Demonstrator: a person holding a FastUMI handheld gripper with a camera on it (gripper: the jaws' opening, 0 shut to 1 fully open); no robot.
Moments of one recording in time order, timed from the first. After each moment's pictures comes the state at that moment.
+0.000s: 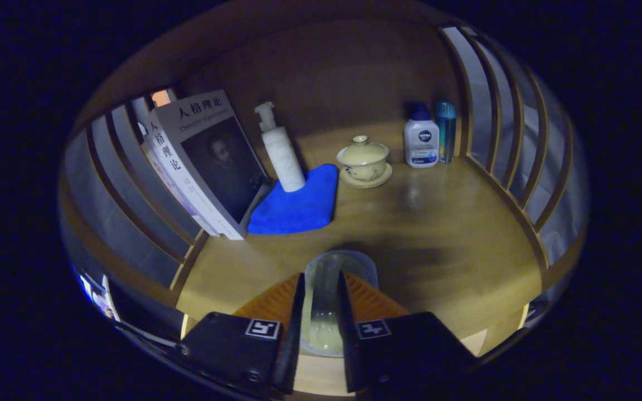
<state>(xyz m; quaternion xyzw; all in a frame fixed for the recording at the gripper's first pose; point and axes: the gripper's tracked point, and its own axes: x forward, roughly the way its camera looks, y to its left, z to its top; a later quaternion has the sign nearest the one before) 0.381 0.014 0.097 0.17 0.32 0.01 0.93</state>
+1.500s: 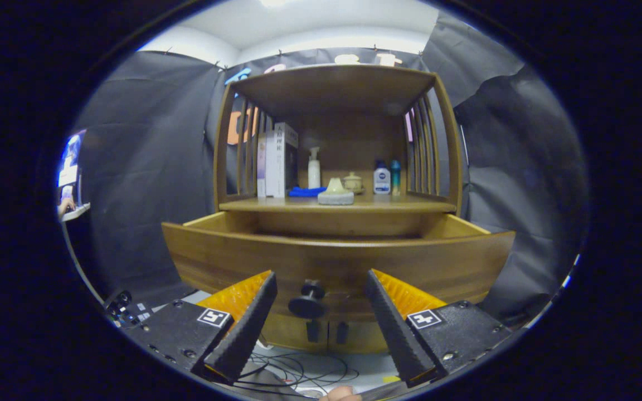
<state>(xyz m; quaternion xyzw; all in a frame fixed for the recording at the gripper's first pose) 0.085 0.056 -0.030 0.04 0.05 -0.02 1.00</state>
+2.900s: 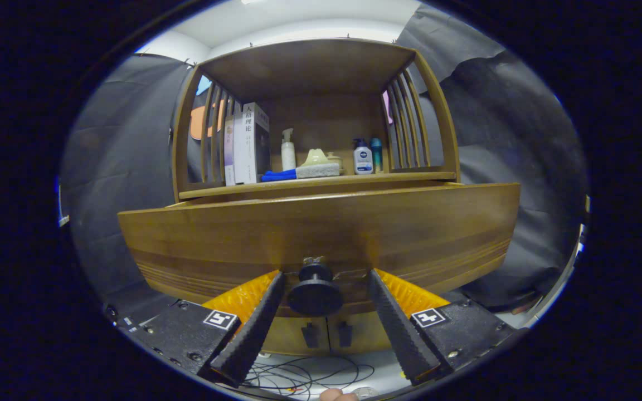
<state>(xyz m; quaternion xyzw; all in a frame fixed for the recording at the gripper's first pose) 0.141 0.056 -0.067 0.08 0.06 -0.09 0.99</state>
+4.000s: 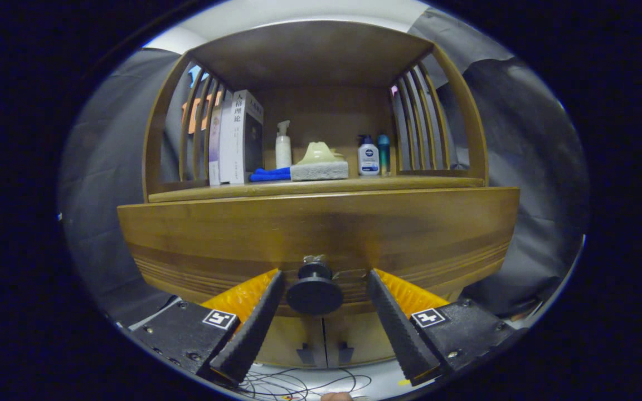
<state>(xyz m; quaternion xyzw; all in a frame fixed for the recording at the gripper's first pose) 0.234 0.045 -0.057 0.07 0.07 -0.10 0.99</state>
